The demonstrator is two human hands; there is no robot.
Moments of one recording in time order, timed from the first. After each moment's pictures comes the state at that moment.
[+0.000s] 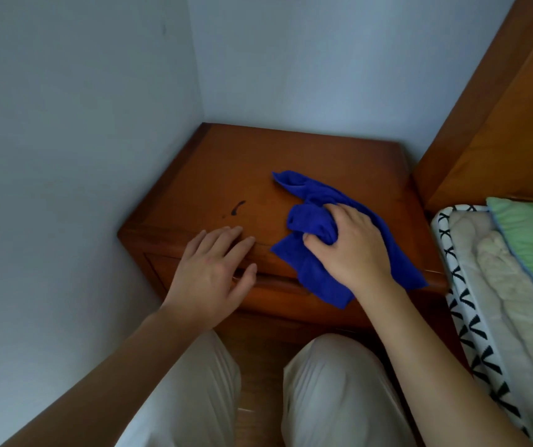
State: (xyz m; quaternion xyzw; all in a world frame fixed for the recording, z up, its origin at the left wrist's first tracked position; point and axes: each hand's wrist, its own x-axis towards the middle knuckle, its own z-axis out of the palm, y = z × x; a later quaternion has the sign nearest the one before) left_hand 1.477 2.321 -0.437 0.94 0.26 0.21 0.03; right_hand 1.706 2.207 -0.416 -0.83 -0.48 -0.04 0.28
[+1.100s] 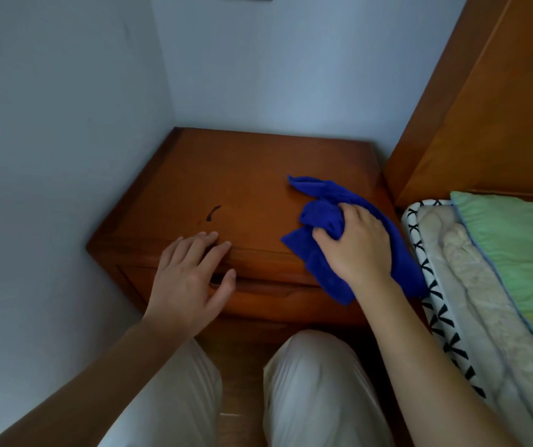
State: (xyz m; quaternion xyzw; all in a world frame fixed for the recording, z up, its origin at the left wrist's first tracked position) left_hand 1.481 2.320 -0.442 0.93 0.27 0.23 0.05; right_hand 1.732 2.185 -0.416 -0.89 -0.36 -0.06 0.26
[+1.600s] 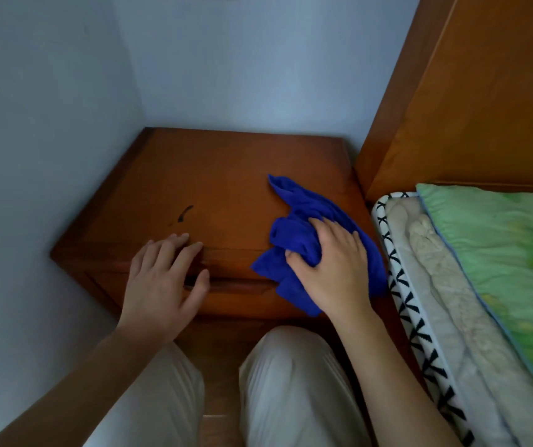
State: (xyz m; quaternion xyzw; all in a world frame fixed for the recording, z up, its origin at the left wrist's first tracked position) left_hand 1.484 2.313 -0.445 0.93 0.28 0.23 0.03; right_hand 1.704 2.147 -0.431 -0.88 -0.38 -0.08 0.28
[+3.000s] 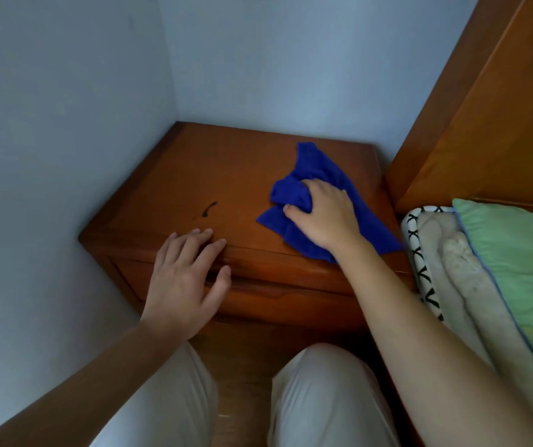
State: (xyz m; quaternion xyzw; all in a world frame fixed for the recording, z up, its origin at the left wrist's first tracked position) left_hand 1.489 2.309 -0.448 0.92 0.29 0.27 0.07; right_hand 1.771 2.255 -0.418 -0.85 -0.47 0.01 0.24
